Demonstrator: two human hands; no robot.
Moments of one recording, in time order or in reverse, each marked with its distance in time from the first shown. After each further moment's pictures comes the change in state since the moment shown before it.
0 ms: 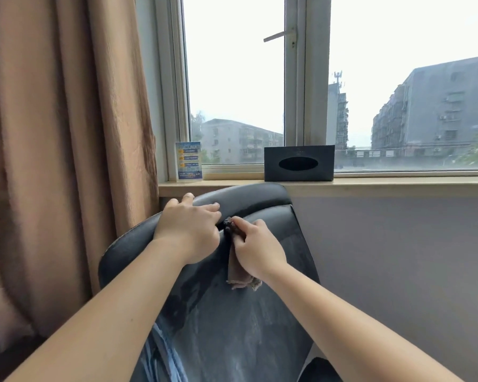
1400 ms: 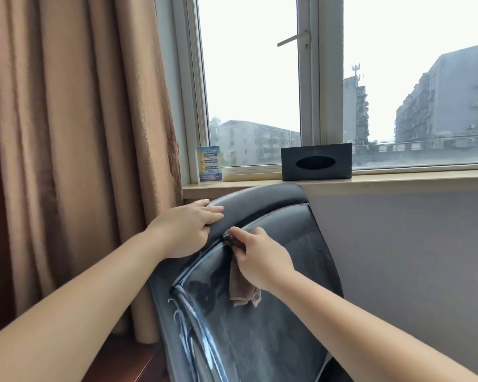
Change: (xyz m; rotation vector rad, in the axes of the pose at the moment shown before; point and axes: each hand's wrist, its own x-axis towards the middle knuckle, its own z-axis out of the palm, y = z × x) left_hand -0.032 -0.049 -0.015 -0.239 -0.056 0.126; right_hand -0.042 -0.043 -0.004 -0.168 -0.098 -0.129
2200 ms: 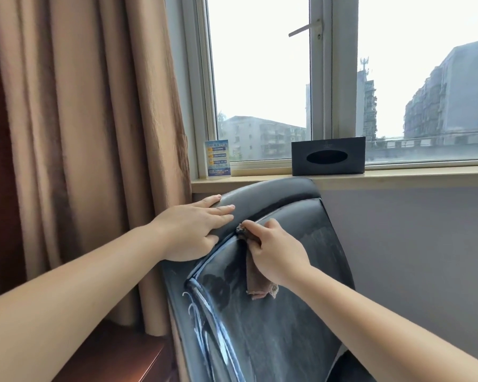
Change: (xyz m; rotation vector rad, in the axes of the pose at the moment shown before) left_hand -0.013 -0.013 0.003 0.170 -0.118 0.079; right_hand 0.003 0.006 0.005 -0.009 0.056 -0.030
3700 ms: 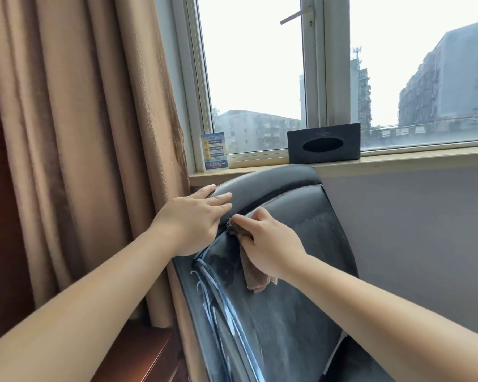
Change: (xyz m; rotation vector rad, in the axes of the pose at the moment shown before) left_hand 0.001 0.005 0.019 0.073 0.166 -0.071; right_hand -0.014 -0.013 0.004 -0.123 0.017 -0.160
